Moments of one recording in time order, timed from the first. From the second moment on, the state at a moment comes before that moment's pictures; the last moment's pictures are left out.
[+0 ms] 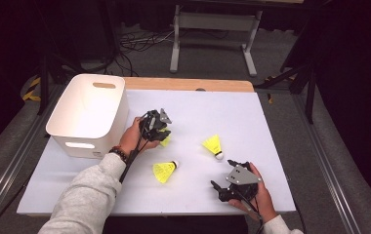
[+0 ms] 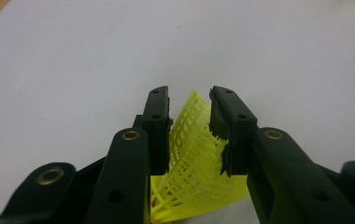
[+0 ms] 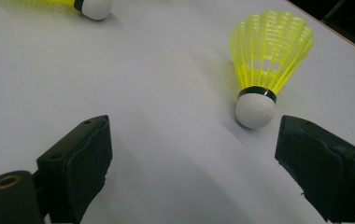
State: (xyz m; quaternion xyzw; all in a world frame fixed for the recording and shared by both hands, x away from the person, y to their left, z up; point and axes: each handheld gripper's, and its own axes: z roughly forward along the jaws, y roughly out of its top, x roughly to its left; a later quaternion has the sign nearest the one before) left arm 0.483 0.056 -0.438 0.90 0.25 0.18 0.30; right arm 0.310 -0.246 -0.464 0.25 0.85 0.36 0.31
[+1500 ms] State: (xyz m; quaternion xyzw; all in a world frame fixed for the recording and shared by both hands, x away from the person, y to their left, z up) left arm 0.473 0.064 -0.421 0.89 0.28 0.17 0.33; right arm 0.309 -0.245 -0.462 0.25 0.84 0.36 0.31
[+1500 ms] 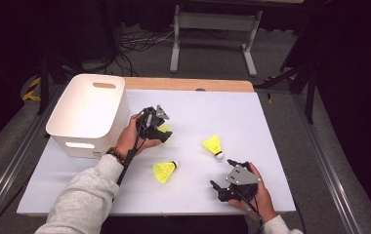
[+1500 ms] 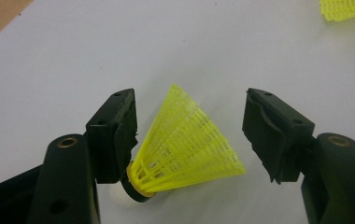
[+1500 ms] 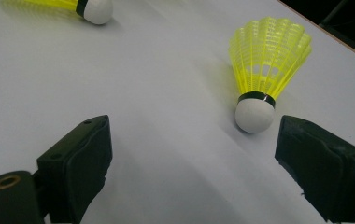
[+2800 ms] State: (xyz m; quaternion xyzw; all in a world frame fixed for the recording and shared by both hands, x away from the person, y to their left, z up) left arm 0.375 0.130 -0.400 0.84 0.17 0.26 0.45; right arm 0.306 -0.247 -0.451 0.25 0.82 0.39 0.33
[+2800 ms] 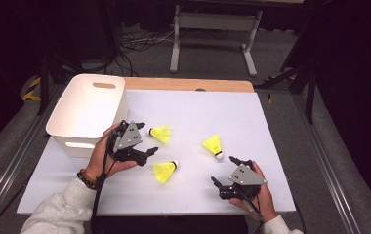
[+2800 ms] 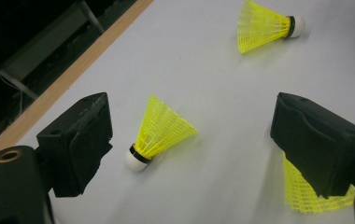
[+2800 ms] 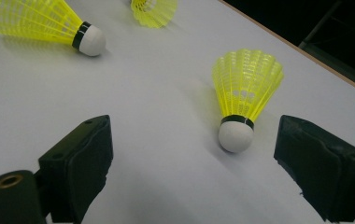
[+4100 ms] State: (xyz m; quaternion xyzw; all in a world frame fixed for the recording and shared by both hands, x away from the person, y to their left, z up) left arm 0.303 0.210 -0.463 0.80 0.18 0.26 0.50; right arm 0.310 -0.207 -0.443 0.27 0.80 0.43 0.32
